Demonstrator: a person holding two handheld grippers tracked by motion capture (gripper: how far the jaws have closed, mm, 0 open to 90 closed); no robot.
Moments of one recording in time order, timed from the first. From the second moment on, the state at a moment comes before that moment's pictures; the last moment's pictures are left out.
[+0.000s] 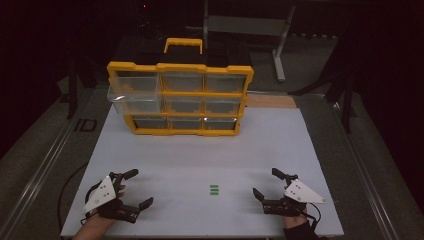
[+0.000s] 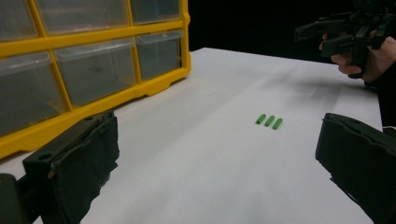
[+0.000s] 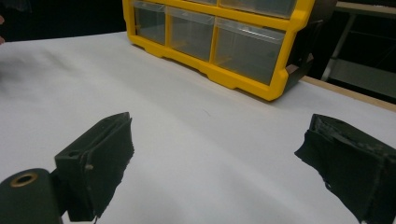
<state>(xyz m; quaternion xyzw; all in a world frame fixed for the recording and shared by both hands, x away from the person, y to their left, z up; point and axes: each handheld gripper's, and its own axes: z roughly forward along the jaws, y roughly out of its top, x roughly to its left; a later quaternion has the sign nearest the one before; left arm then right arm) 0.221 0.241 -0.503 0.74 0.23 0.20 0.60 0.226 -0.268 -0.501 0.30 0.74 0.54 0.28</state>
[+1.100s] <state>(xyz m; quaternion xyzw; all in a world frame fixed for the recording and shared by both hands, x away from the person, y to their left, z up) 0.222 0.224 -0.458 0.73 0.21 0.17 0.62 0.224 -0.266 -0.500 0.29 0.73 0.55 0.28</state>
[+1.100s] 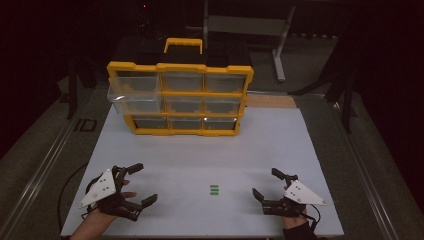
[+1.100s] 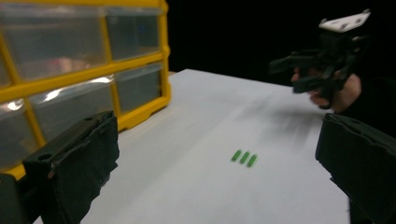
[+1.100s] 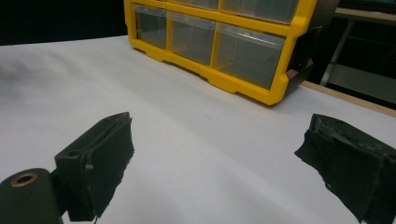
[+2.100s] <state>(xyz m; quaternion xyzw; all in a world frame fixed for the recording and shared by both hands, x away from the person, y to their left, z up) 0.269 0.144 -0.392 0.76 0.05 0.04 0.65 0.224 -0.266 -0.499 0.28 0.73 0.56 0.27</state>
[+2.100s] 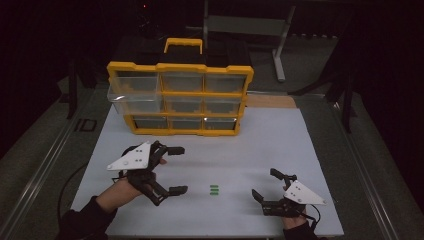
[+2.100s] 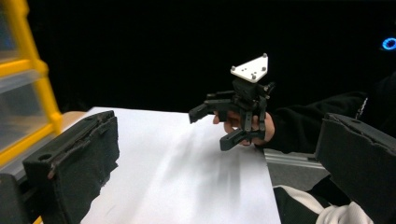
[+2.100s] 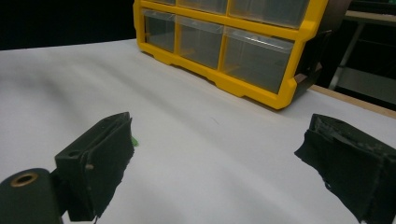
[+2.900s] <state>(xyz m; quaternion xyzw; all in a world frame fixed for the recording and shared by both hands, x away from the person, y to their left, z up) 0.305 0.086 -0.481 0.82 0.08 0.02 0.57 0.224 -0.264 -0.499 0.28 0.74 0.56 0.26</state>
